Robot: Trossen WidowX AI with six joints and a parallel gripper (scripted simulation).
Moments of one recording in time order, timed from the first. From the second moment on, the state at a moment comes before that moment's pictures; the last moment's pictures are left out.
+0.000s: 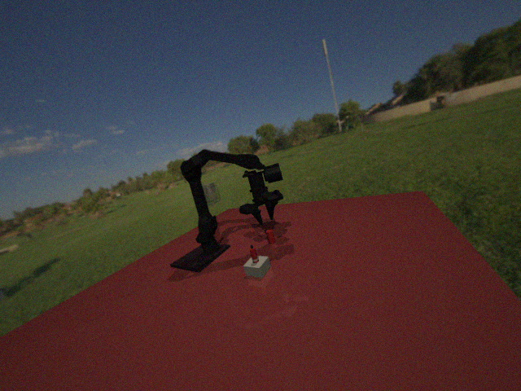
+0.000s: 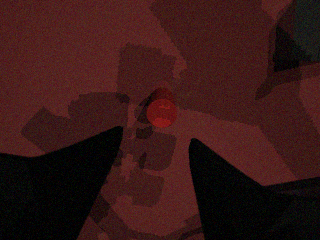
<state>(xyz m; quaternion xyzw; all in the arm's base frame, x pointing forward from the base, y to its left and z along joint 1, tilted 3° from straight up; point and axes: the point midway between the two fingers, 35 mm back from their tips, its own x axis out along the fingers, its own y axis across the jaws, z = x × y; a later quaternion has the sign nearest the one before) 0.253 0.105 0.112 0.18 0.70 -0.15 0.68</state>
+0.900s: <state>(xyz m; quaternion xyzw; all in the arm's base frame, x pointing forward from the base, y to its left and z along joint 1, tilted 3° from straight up) 0.255 0.106 0.064 0.18 0.70 -0.14 0.68</state>
